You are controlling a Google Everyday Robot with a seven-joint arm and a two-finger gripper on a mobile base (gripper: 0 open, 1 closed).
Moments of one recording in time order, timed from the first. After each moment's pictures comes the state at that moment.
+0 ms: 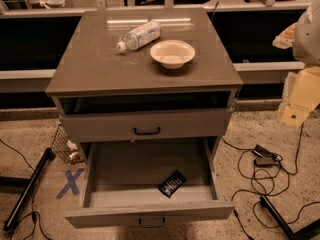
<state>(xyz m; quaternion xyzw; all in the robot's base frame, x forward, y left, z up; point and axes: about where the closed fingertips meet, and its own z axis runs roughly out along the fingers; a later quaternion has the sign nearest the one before) 0.438 -0.217 0.976 -0.60 0.78 -0.03 0.16</state>
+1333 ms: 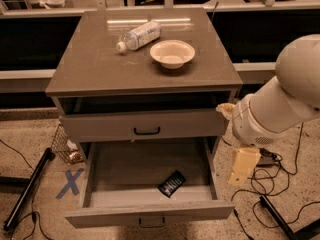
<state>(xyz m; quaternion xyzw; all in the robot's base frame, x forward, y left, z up) 0.426 -0.151 0.812 -0.68 0.71 0.03 0.18</state>
